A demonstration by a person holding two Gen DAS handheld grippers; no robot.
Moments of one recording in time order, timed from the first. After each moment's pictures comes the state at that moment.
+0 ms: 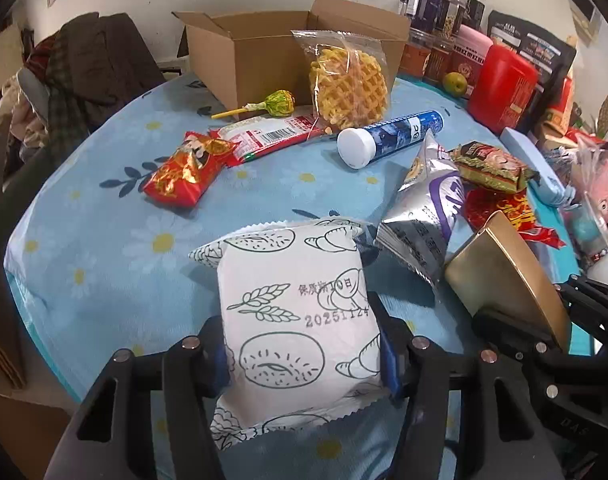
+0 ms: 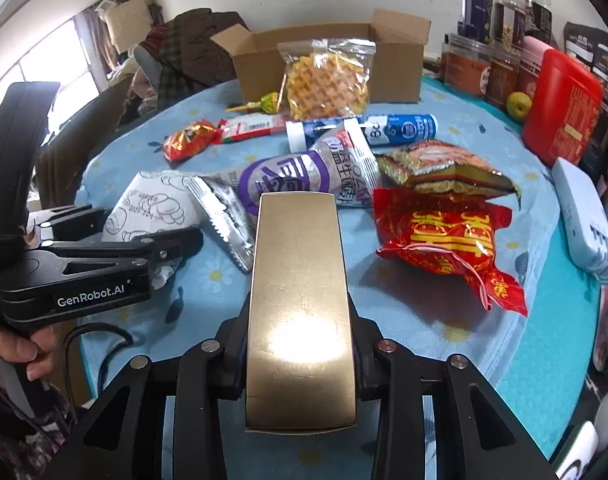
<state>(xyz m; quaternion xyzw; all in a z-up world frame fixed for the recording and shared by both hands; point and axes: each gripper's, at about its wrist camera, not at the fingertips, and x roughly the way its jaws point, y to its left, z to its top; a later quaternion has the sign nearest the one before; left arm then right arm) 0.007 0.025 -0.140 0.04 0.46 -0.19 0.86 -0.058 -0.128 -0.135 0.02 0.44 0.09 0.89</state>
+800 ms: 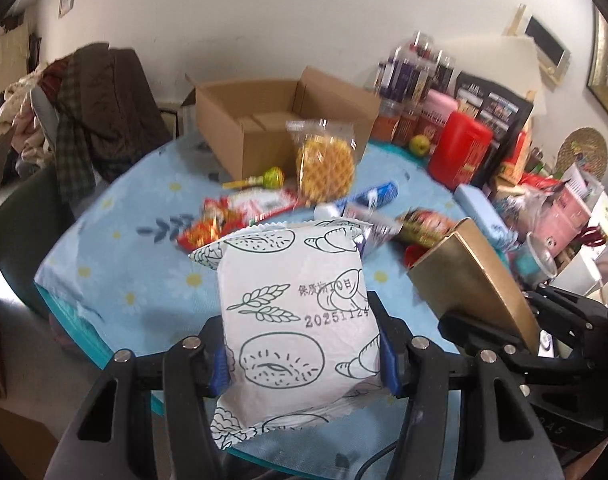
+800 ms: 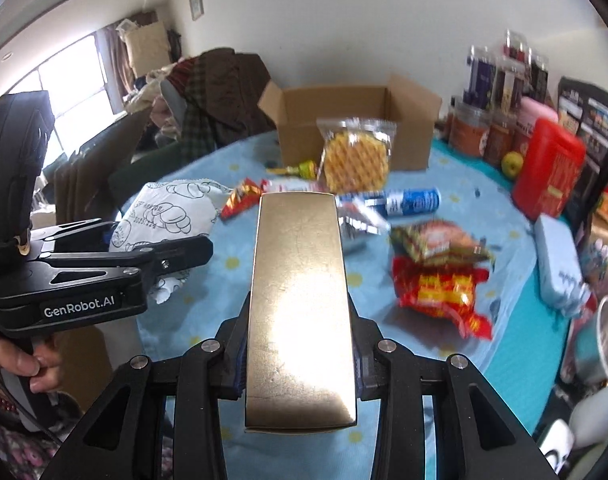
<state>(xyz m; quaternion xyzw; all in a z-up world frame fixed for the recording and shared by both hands) -0.028 0.053 -0.063 0.00 0.38 -0.23 0.89 -0.084 -0.096 -0.067 0.00 0.37 0.10 0.92</state>
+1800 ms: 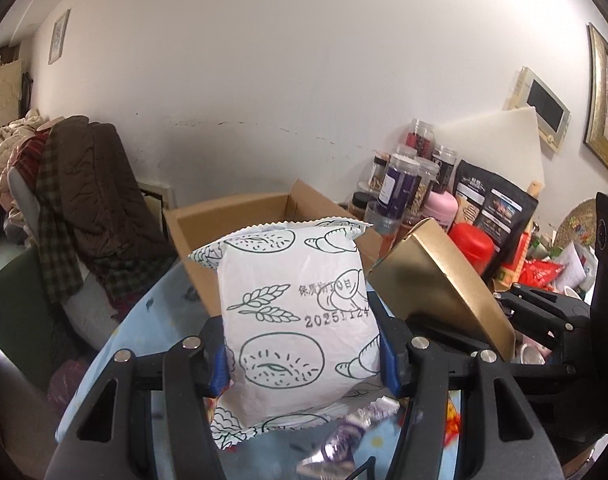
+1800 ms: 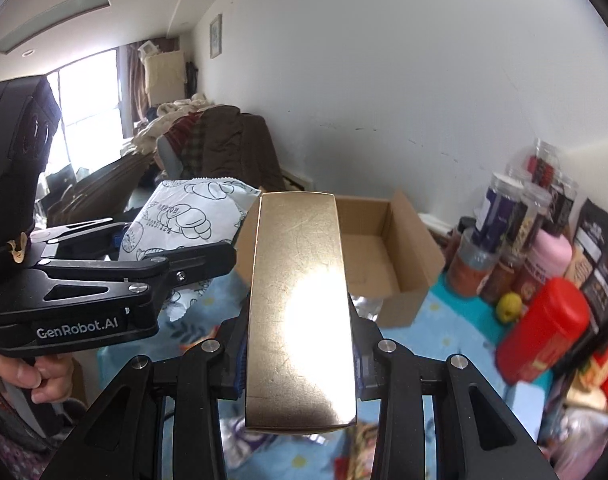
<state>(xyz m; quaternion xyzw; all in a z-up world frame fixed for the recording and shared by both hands) 0.097 0.029 0.036 -0.02 0.29 -0.25 0.92 0.041 -0.106 0.034 -0.05 0.28 0.11 0.95</state>
